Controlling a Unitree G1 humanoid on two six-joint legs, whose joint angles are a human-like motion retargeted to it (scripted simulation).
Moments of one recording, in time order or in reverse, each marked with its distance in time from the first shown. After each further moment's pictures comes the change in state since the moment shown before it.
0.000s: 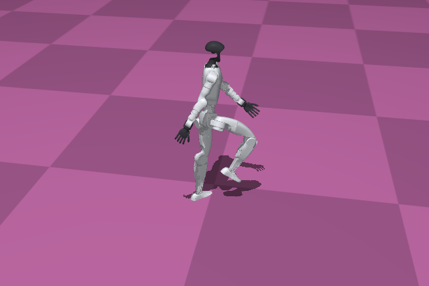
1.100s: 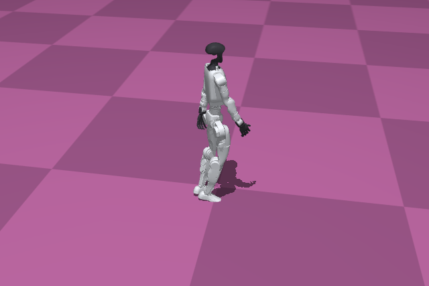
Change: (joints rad) left arm 0.701 0.058 0.158 0.400 0.190 0.062 -0.037; right arm -0.630 0.211 0.224 -0.270 -0.016 -0.088 0.122; waist 0.405 -0.258 -0.104; left_leg 0.082 -0.118 0.242 0.209 -0.028 -0.112; right_leg 1.165 0.173 -0.066 -1.386 -0.118 0.038
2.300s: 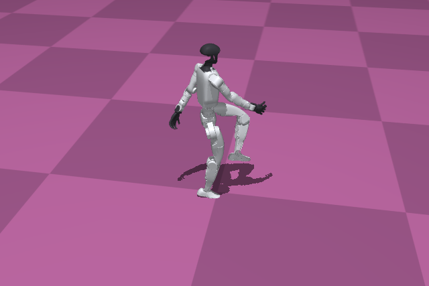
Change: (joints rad) left arm 0.229 0.046 0.127 0.071 0.130 0.062 0.013; right arm -0.422 -0.063 -0.142 -0.169 0.186 0.019 0.028; waist 0.340 -0.160 0.235; left_leg -1.077 0.201 0.181 1.232 0.100 0.182; right_leg 0.004 -0.093 0.212 0.084 0.029 -0.086
